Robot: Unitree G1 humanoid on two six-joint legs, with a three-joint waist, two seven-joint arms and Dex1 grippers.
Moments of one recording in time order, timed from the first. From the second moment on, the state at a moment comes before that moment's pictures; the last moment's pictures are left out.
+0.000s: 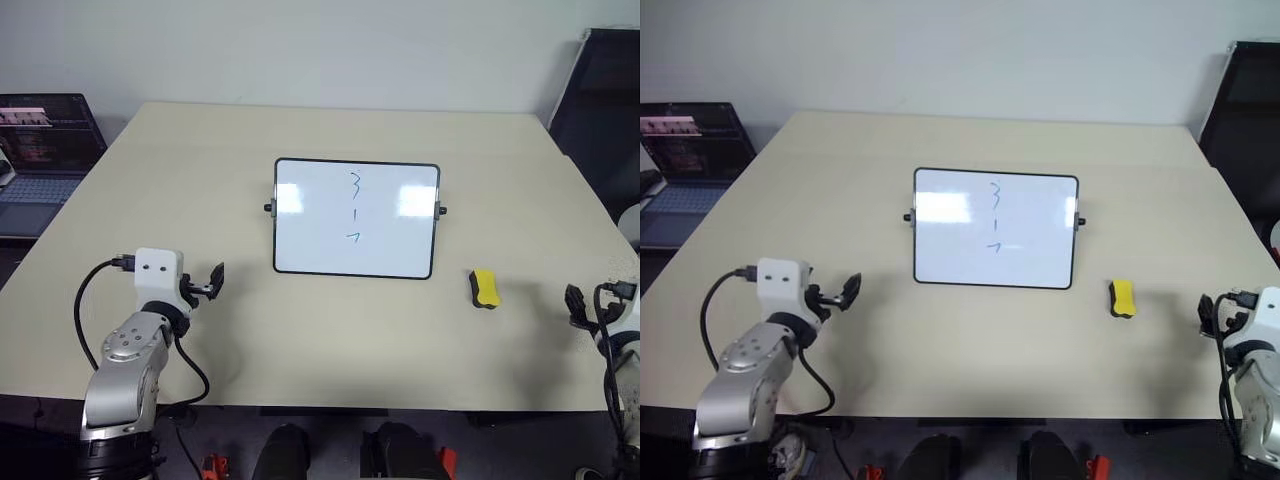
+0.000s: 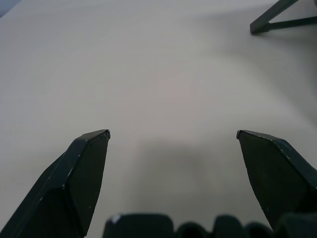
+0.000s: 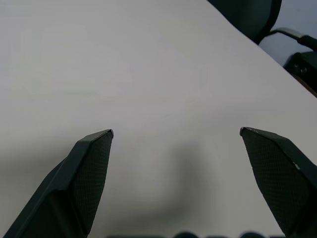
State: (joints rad) left arm -0.05 0.45 0.27 -0.23 -0.22 0.50 -0.23; right arm 0.04 -0.46 -0.58 -0.16 0.35 0.57 0.15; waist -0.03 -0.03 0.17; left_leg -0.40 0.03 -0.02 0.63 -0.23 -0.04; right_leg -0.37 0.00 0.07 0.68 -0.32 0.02
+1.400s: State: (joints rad) left arm -0.35 0.64 0.03 -0.36 -0.58 0.74 -0.83; right arm -0.07 -0.42 -0.55 -0.60 0.58 1.13 0.07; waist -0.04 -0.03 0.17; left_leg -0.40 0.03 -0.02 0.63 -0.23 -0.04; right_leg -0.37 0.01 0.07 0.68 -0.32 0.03
